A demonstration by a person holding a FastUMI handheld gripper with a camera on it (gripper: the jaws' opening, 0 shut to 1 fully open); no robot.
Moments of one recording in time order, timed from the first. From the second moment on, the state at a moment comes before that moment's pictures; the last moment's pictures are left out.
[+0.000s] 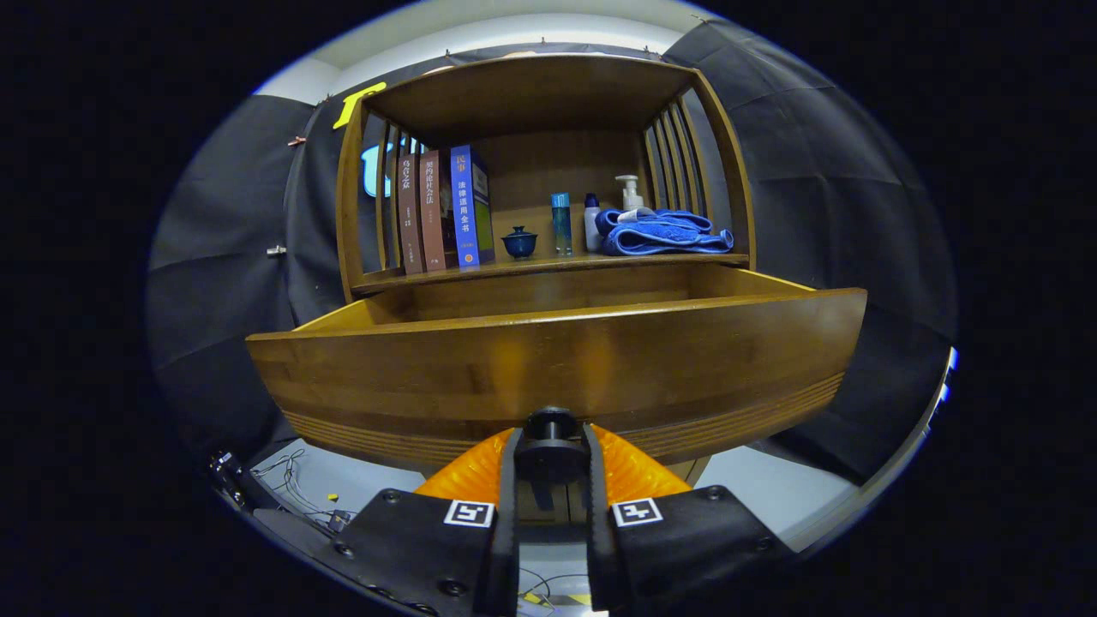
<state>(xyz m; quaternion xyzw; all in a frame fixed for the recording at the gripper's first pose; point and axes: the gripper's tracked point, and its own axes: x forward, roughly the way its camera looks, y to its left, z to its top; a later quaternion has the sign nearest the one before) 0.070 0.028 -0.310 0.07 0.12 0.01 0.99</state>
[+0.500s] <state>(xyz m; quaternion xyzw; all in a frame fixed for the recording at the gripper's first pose) 0.060 0.010 -0.269 0.09 0.09 0.01 0.99</state>
